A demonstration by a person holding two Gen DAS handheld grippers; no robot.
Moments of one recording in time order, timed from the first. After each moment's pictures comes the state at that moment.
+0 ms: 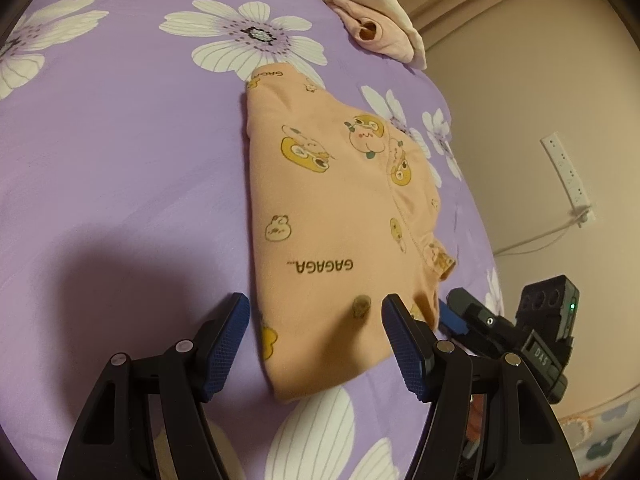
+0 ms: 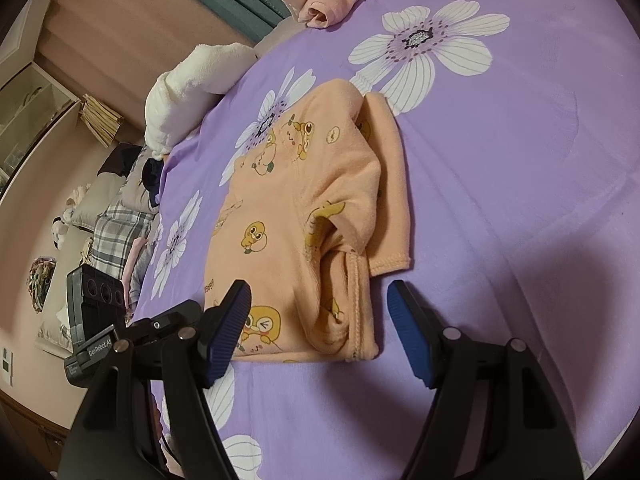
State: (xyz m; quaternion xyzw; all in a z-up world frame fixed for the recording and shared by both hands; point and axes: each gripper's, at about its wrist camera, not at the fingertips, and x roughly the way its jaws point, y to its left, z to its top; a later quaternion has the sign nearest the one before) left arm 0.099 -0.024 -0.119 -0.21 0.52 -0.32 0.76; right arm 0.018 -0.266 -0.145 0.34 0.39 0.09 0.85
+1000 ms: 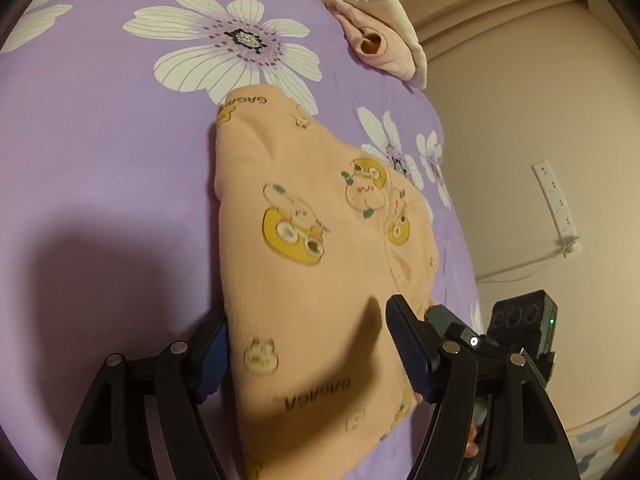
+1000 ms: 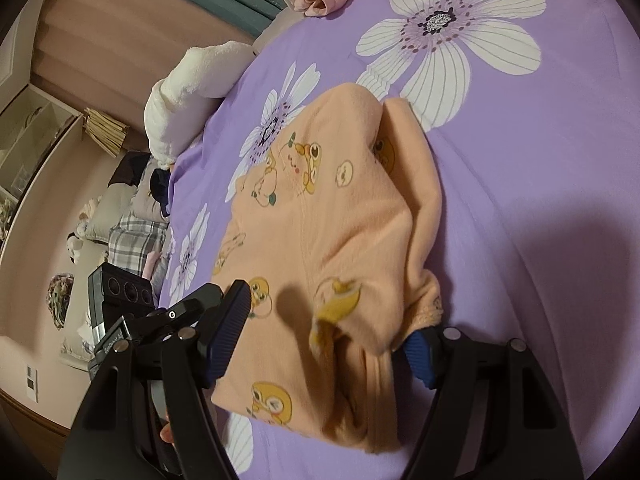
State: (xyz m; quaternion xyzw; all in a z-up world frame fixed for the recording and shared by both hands) left arm 0.149 -0.037 -0.126 -0.26 0.52 -0.34 0.74; right arm 0.075 -0.276 -0.154 0.38 0.40 0.12 0.82
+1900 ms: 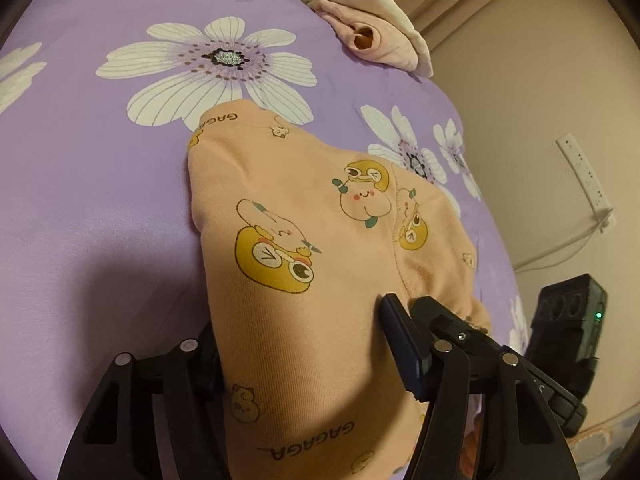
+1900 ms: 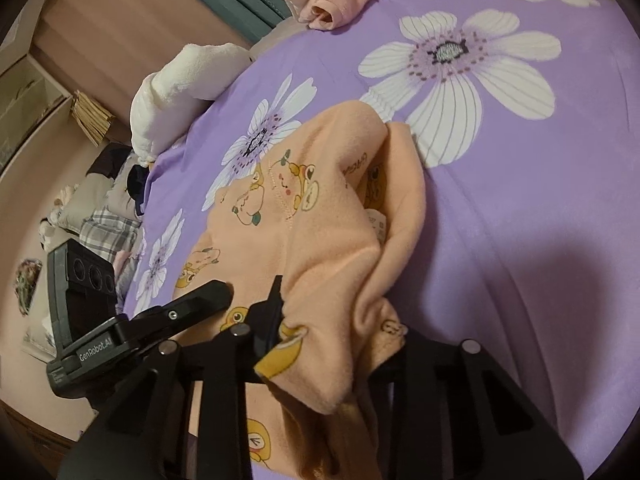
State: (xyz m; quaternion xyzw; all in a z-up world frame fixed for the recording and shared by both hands) left arm 0.154 -0.065 -0.119 -0.17 0.50 -0.30 0.79; right arm 0.088 -0.268 -0.149 0.31 0.39 0.08 0.86
